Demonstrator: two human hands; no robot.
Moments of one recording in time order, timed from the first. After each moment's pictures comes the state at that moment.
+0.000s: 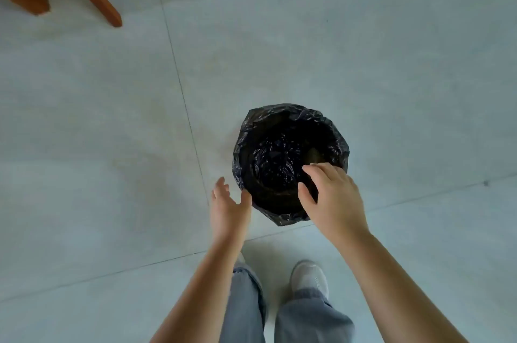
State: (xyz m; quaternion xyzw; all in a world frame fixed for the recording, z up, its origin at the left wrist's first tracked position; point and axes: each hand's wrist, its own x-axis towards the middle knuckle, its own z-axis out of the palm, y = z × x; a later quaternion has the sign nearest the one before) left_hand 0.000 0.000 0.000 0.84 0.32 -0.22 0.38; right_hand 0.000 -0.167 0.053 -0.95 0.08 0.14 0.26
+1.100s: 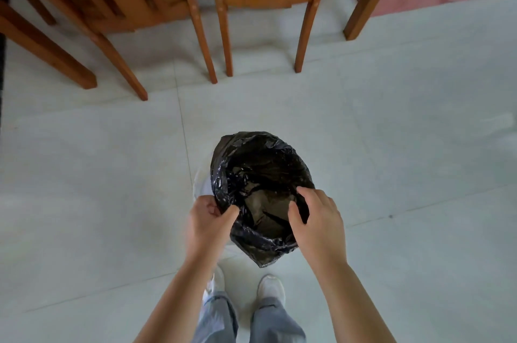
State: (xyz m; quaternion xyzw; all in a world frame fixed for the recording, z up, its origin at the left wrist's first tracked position) left_hand 0.016 -0.030 0.269 0.85 0.26 -0.12 0.45; right_hand -0.008 -0.200 0.305 -0.94 0.16 0.06 0.31
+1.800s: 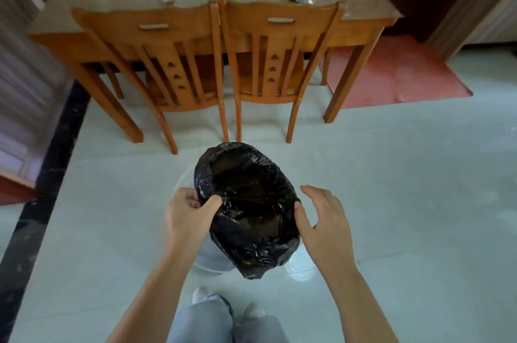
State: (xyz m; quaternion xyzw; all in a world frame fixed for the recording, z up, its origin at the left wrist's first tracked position) left_hand -0.039 -0.031 0.573 0.81 0.25 0.03 0.53; right_hand -0.073 -0.236 0.594 -0.93 0.06 -0.09 0.35
